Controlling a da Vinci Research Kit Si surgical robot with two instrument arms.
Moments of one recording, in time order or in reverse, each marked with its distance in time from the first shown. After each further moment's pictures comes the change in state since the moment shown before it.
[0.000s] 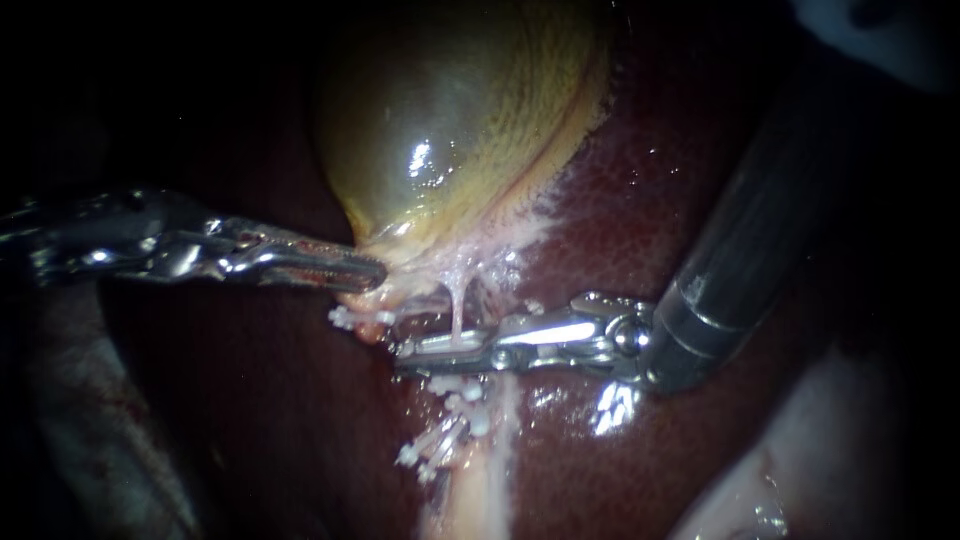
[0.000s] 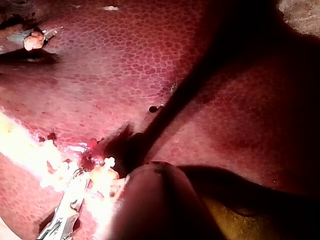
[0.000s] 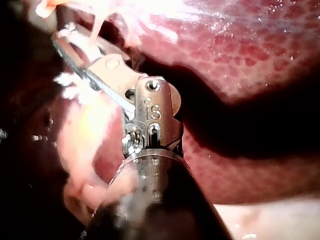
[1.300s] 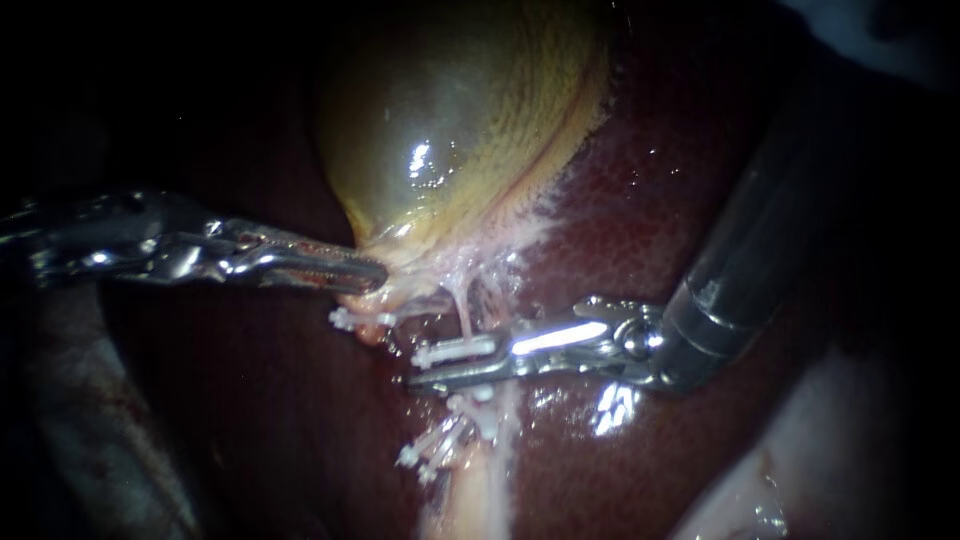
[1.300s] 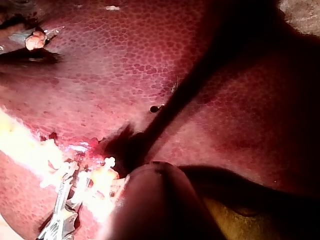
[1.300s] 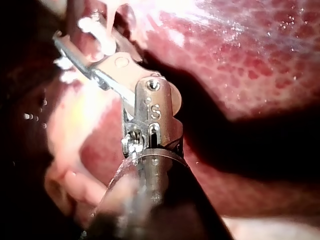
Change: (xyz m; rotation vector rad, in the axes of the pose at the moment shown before) right arm 0.000 0.000 0.000 -0.002 -0.018 -0.168; left arm 0.000 0.000 0.000 0.004 0.000 -0.002
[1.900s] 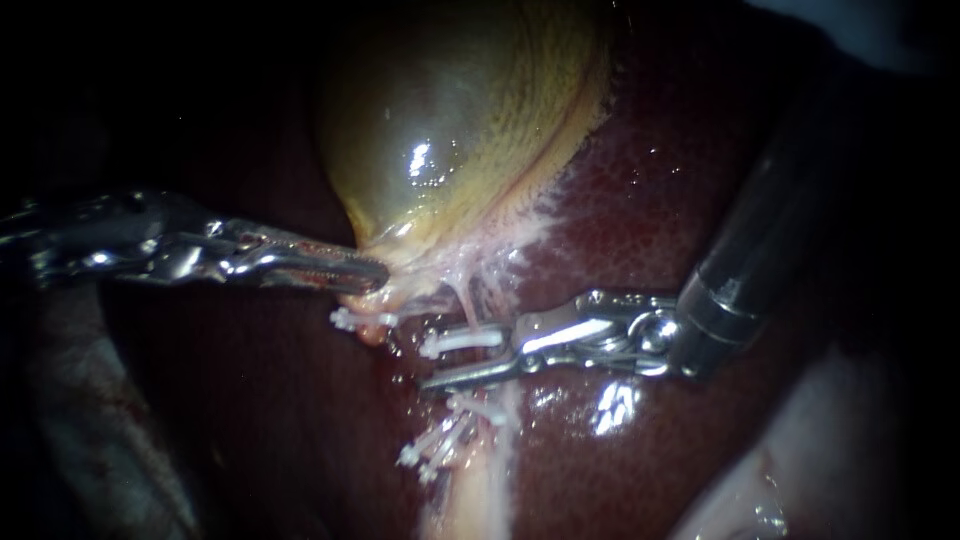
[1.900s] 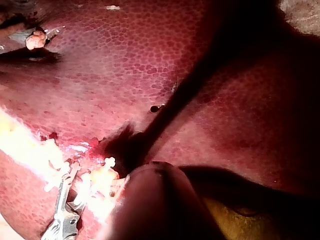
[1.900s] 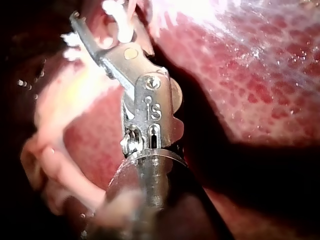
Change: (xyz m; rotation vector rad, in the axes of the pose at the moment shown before) right arm 0.000 0.000 0.000 -0.001 -0.018 -0.209; left arm 0.000 0.000 0.000 0.001 0.000 0.000
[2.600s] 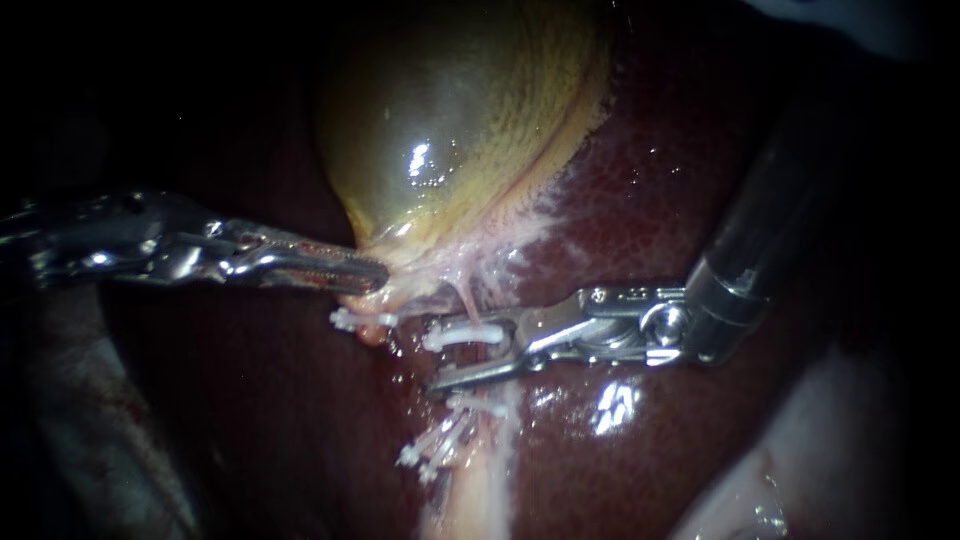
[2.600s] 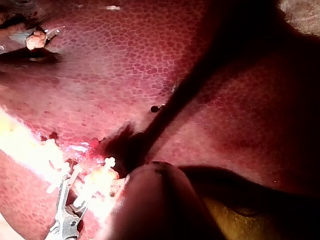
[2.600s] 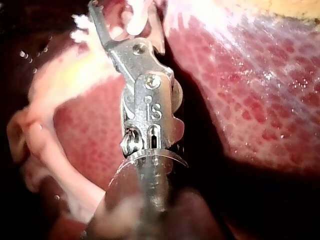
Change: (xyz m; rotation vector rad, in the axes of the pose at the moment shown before) right arm 0.000 0.000 -0.001 -0.026 -0.005 -0.110; left arm 0.000 0.000 0.000 0.000 0.000 0.000
